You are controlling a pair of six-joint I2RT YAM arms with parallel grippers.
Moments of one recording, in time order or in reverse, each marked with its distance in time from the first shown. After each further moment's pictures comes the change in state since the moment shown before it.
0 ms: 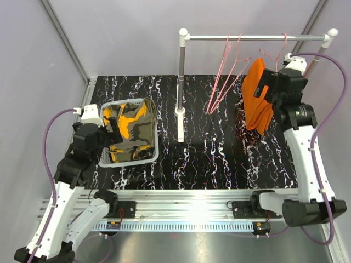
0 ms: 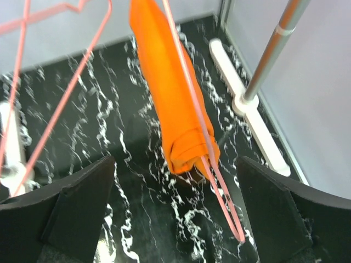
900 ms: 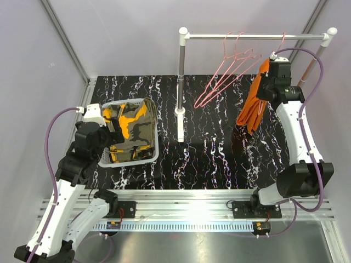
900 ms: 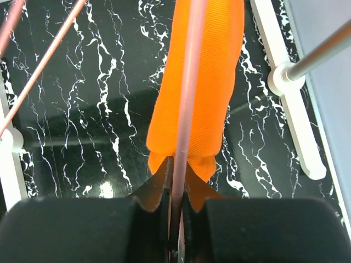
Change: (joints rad) left arm 0.000 0.019 0.000 0.000 0.039 0.000; right arm -0.074 0.281 0.068 -0.043 -0.204 -0.021
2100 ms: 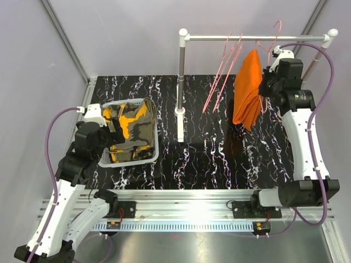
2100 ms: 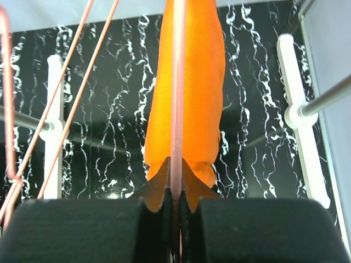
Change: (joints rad) left arm 0.000 0.000 0.000 0.000 0.023 0.000; right arm -0.003 -0.093 0.066 -0.015 -0.149 -0.065
